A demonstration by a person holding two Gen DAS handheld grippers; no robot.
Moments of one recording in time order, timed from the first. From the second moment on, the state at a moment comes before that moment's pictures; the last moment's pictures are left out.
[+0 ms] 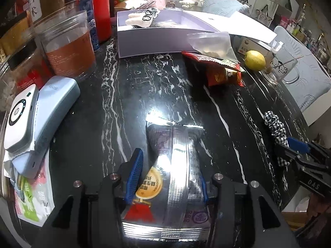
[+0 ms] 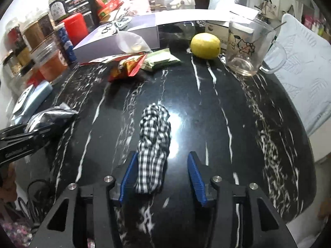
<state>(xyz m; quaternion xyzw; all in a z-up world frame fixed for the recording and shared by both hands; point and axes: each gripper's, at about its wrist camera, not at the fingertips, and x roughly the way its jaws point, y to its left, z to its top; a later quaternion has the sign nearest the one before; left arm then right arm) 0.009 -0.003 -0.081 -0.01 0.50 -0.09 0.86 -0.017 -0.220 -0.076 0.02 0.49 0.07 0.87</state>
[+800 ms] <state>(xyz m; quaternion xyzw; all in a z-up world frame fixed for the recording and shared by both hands) 0.008 -0.012 -0.057 -0.02 0.47 -0.12 0.88 -0.018 -0.229 -0.072 0.03 0.45 0.05 0.89</state>
